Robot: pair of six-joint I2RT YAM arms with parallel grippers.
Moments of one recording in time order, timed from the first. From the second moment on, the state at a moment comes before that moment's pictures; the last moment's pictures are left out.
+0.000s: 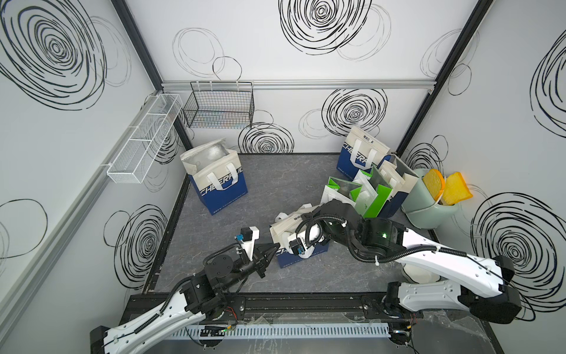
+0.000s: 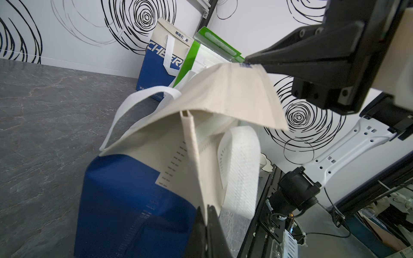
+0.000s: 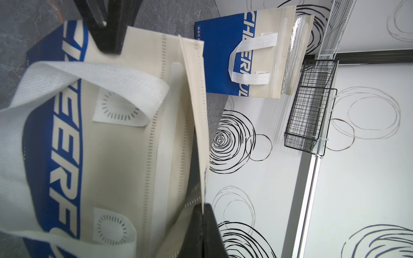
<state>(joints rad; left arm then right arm) -0.95 0.26 0.17 0.03 -0.02 -0.53 1.17 1.20 1.26 -0.65 0.33 -1.26</state>
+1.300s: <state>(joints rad) -0.96 0.23 0.19 -0.05 -0.04 -0.52 1.03 1.06 1.26 -0.65 0.04 -0.91</state>
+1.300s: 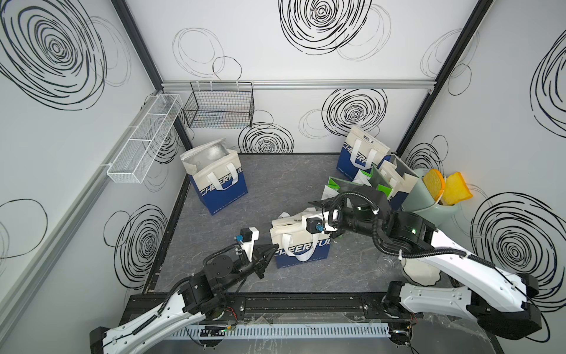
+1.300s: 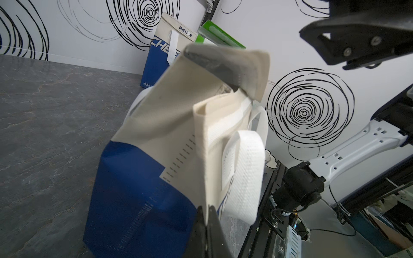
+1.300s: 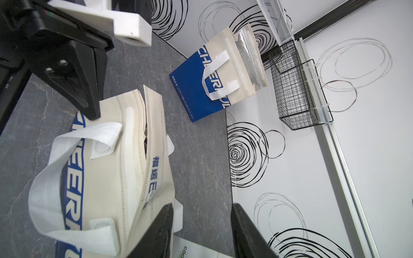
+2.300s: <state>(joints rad) -0.96 0.22 0.19 -0.06 -0.05 -0.52 1.04 0.91 0.92 -0.52 0.24 -1.05</state>
